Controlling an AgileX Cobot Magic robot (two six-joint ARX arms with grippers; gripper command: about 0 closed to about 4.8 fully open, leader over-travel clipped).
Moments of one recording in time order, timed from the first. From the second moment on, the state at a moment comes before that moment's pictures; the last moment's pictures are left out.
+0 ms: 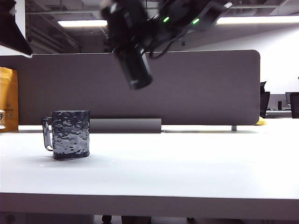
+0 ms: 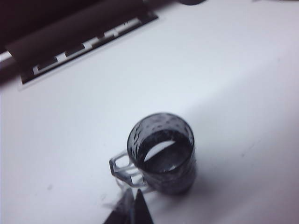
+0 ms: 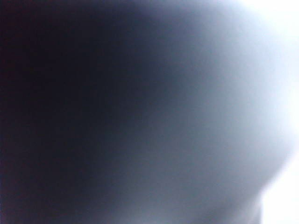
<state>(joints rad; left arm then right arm) -0.11 0.99 0.79 -0.29 0.29 0.42 0.60 2.07 1.64 0.49 -0.18 -0.59</state>
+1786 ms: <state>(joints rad) -0.24 1.26 0.79 -0.38 0.22 0.14 0.62 2.35 1.69 0.70 -0.32 -1.79</state>
